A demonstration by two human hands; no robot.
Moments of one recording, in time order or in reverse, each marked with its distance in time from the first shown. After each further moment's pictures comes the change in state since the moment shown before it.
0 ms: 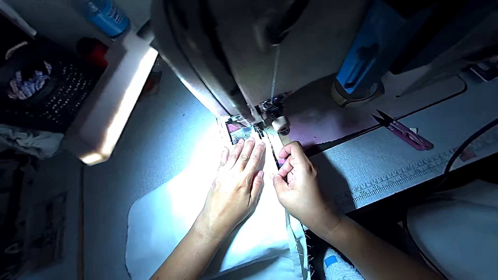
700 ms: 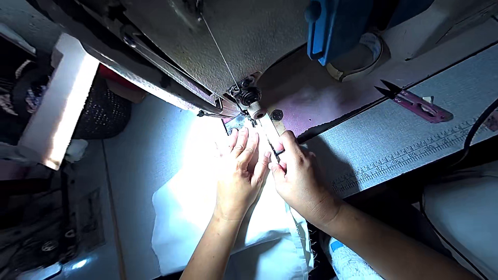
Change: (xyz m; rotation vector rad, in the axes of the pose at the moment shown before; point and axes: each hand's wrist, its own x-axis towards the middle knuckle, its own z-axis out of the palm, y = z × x) left_hand 0.003 0.019 0.012 -0.126 0.146 -0.219; right_hand -0.006 0.000 -0.008 -0.069 -0.048 -0.021
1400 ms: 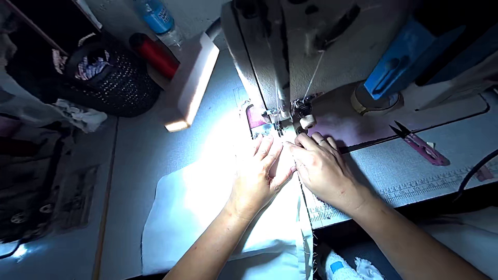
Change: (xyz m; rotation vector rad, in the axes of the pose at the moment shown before) left_hand 0.006 -0.003 -0.002 0.004 -0.003 0.023; right_hand 0.049 0.015 -0.020 -0.545 -0.218 -0.516
